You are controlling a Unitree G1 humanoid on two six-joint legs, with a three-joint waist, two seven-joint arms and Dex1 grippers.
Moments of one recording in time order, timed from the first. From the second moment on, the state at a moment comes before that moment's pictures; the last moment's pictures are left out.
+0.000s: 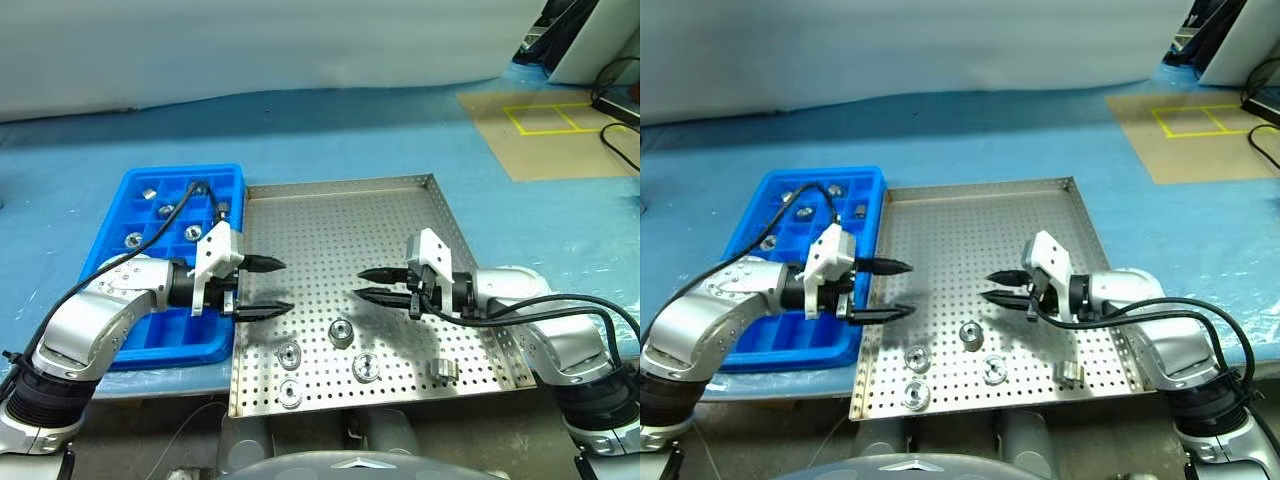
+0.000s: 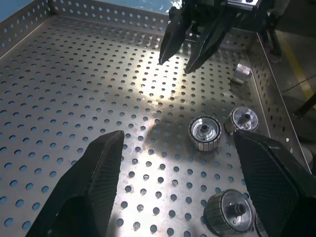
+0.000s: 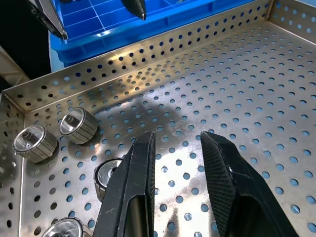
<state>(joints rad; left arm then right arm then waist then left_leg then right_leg) -0.26 0.77 -0.08 -0.38 -0.54 0.56 -1.12 -0.18 -0.70 0.09 -0.43 0.45 0.62 0.95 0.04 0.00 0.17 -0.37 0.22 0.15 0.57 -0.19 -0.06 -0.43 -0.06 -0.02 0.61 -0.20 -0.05</state>
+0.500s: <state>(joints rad) -0.53 0.85 -0.26 -0.40 -0.49 0.49 -1.42 0.16 -0.76 -0.18 -0.68 0.52 0.73 0.81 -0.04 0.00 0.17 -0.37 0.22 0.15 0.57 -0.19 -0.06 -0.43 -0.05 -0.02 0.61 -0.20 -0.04</state>
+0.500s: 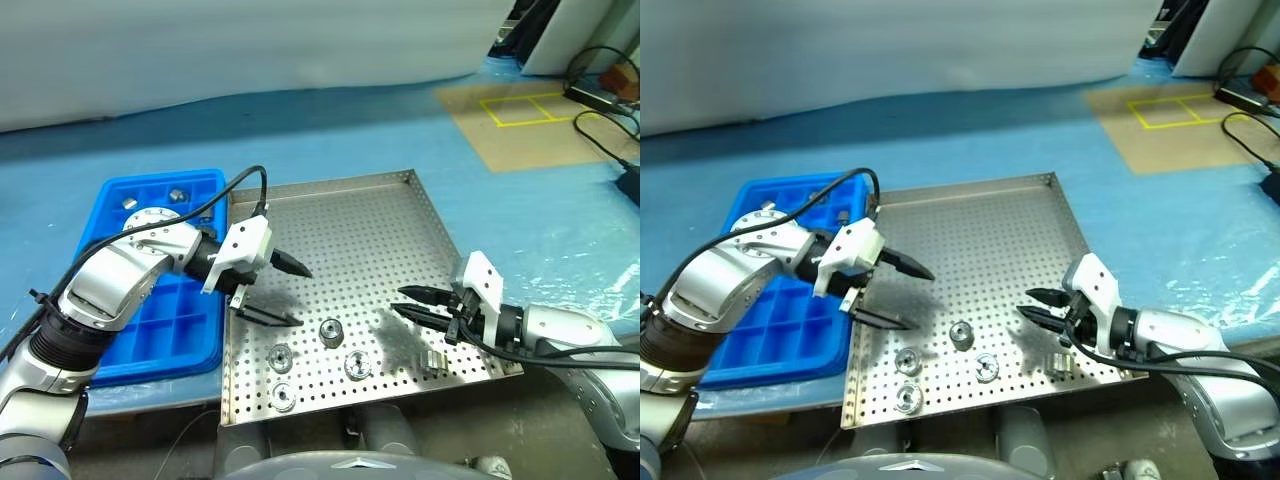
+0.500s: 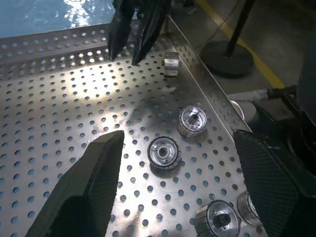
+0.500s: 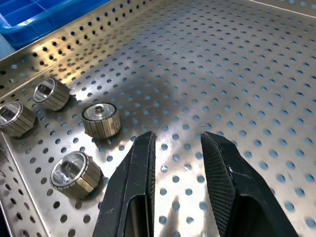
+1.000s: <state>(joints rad) -0.44 0.86 0.01 -0.80 -0.83 0.97 -0.96 0.05 -0.80 -0.12 -0.67 0.55 0.73 0.81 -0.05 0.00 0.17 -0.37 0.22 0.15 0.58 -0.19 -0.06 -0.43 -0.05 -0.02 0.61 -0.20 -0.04</state>
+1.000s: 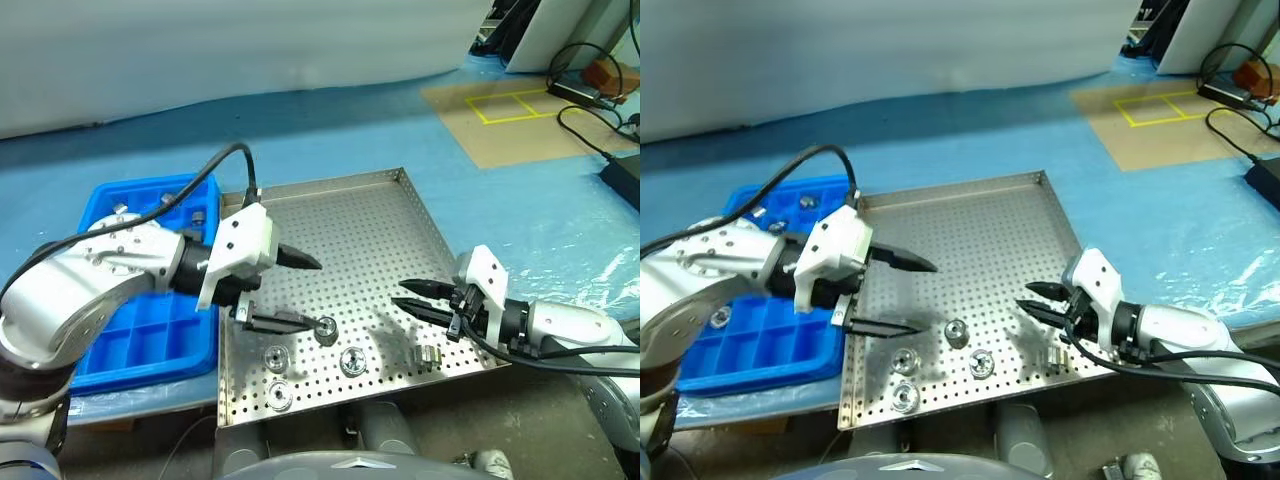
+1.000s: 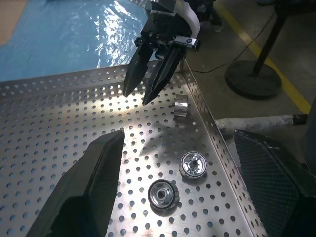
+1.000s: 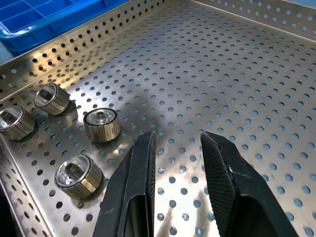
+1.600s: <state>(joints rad) -0.11 1.18 0.15 -1.03 -1.46 0.84 0.08 -0.18 -0.81 0.04 -0.47 0.52 0.68 0.94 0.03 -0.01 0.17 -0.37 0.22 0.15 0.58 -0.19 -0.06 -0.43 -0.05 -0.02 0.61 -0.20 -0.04</state>
